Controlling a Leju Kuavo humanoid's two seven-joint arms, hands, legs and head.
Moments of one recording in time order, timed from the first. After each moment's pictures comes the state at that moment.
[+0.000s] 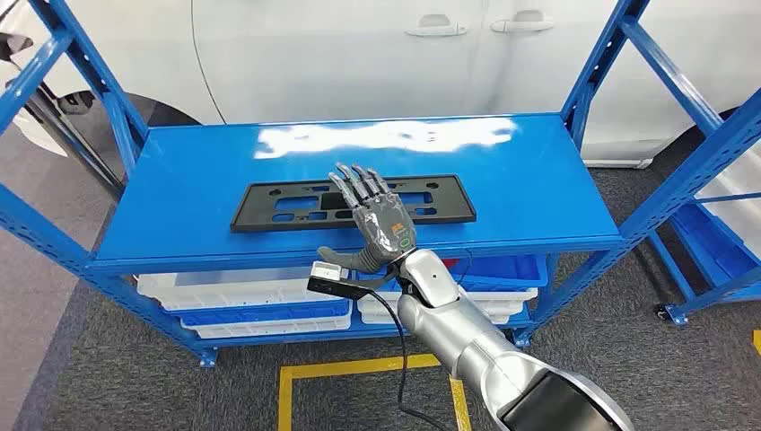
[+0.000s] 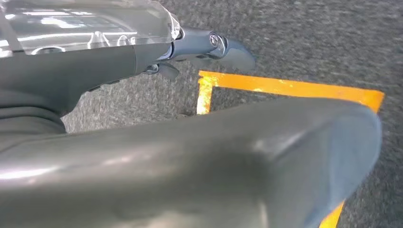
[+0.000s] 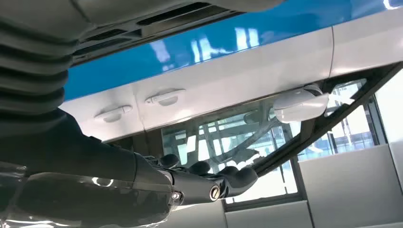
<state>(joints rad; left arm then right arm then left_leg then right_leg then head) -0.13 -0.10 1.25 -0.22 -0.85 -0.06 -0.38 -0.78 0.21 0.62 -0.51 0.98 -0.65 -0.21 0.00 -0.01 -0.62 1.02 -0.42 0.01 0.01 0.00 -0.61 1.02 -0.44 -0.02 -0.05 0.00</state>
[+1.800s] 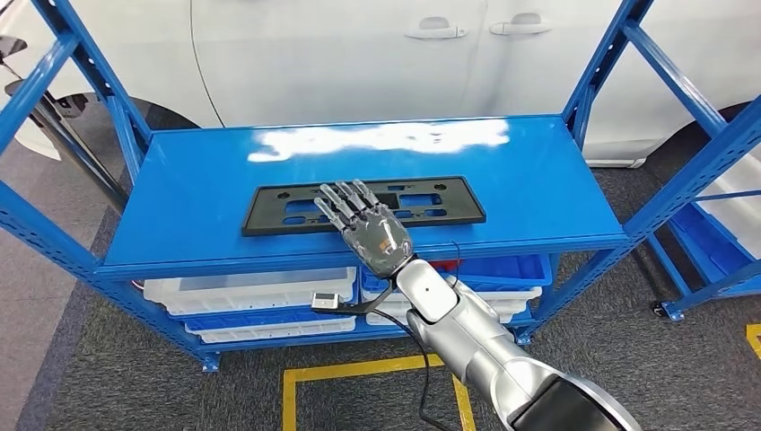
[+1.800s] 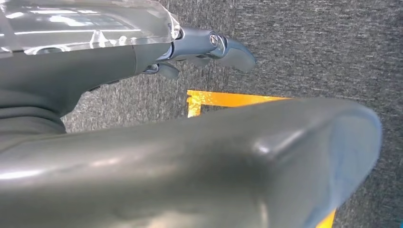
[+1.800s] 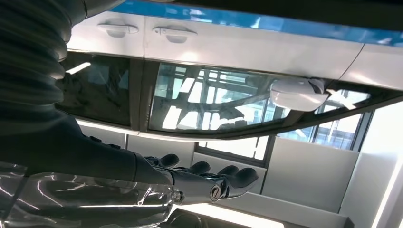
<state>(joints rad) -0.14 -0.10 1.22 -0.21 -0.86 -0.04 -0.40 -0.74 0.17 0.65 -0.57 1.55 -0.66 0.02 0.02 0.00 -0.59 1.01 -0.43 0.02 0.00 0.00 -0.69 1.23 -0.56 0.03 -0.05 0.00</state>
